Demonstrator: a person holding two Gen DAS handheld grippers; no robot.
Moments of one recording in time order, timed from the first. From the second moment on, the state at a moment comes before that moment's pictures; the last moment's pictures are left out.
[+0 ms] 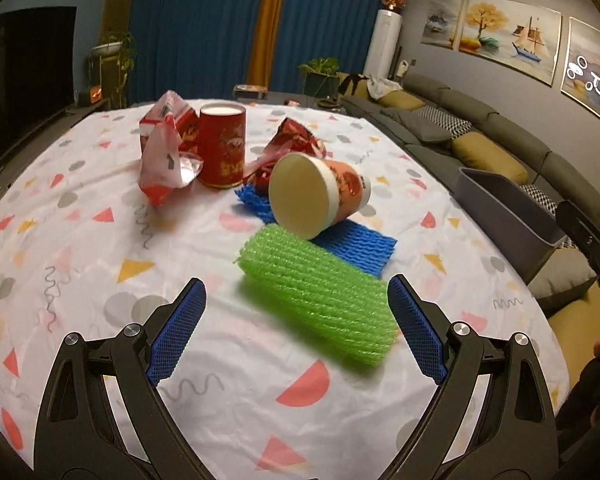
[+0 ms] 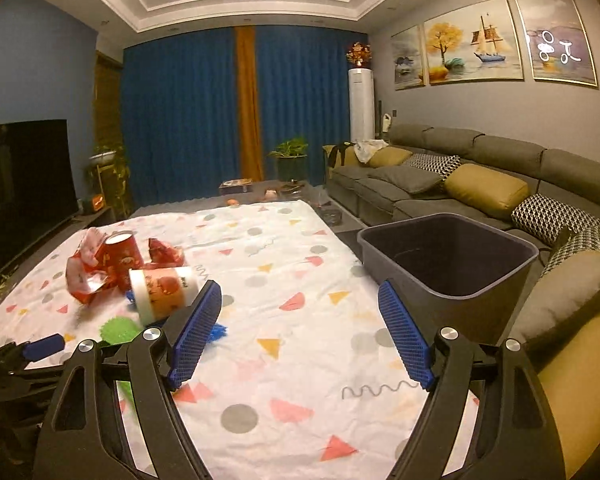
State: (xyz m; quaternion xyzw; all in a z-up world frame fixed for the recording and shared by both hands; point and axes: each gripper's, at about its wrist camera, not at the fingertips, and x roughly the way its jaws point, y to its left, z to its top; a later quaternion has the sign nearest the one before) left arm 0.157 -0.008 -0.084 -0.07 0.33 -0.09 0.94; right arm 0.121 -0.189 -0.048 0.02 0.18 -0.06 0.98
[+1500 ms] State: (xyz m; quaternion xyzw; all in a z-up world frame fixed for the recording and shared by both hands) left arm 0.161 0.076 -0.069 -0.16 0.31 -0.08 0.93; right arm 0.182 -0.094 -0.080 -0.03 0.24 0.02 0.97
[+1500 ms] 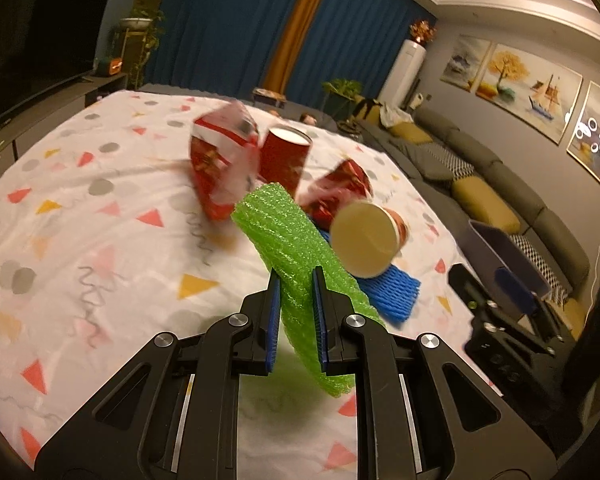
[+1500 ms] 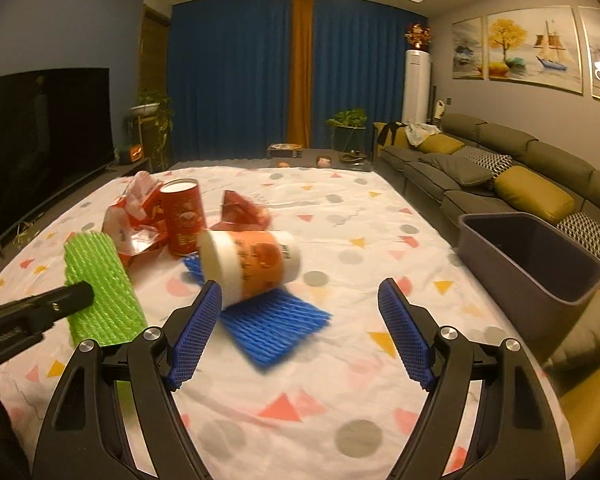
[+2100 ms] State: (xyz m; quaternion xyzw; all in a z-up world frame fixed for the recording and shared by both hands) left arm 0.165 0.130 -0.061 -0.19 0.29 -0.06 0.94; right arm 0.245 -0.048 -0.104 -0.06 0.29 0.00 0.96
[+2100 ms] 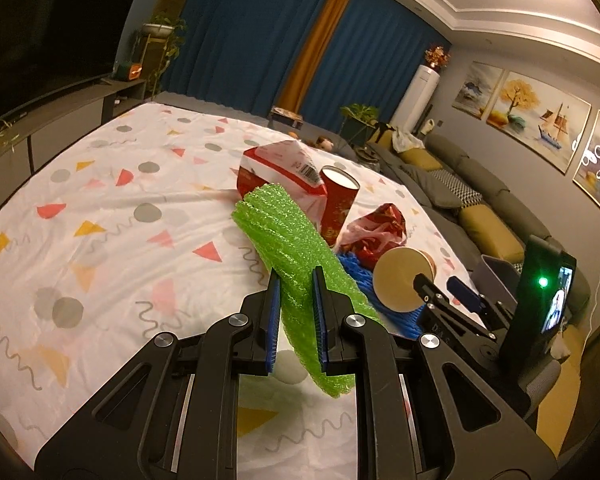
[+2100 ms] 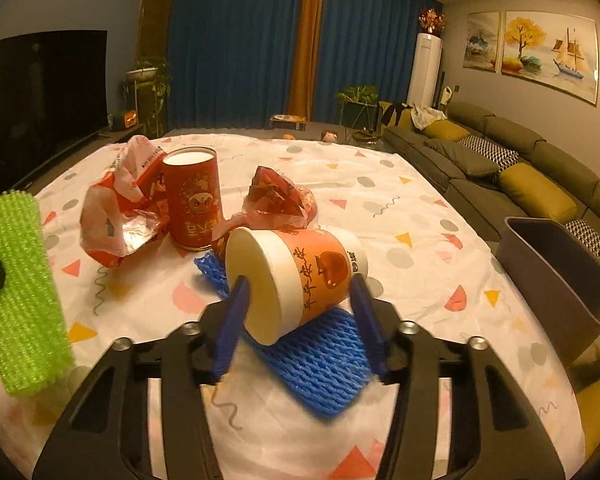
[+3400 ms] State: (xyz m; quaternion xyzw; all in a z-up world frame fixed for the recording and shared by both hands) left arm 0.154 0.070 -0.038 -0.13 0.28 -0.09 0.95; right arm 0.173 -0.135 -0.051 0.01 0.22 -0.01 0.98
